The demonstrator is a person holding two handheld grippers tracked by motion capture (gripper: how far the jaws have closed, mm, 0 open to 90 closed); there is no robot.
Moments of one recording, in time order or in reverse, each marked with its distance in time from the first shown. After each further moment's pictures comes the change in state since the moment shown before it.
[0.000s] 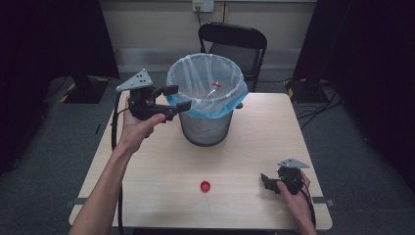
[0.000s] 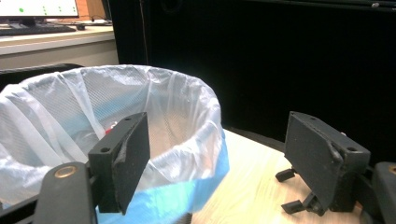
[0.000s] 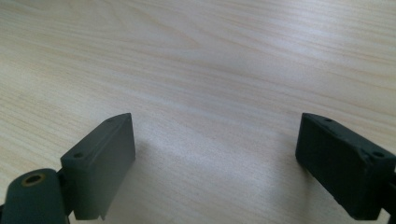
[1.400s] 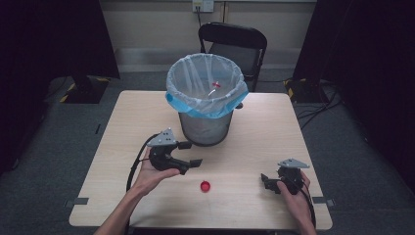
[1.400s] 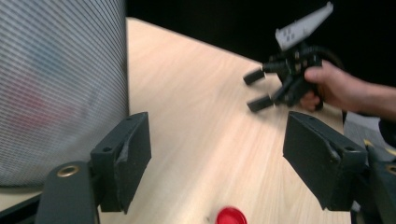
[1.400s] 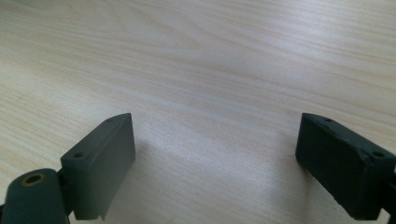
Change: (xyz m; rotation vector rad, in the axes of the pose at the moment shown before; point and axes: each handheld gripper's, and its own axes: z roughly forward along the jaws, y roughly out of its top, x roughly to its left) left arm -0.044 -0.136 0.032 0.250 -0.119 -0.039; right arm 0.000 0.000 0.000 0.000 0.000 0.000
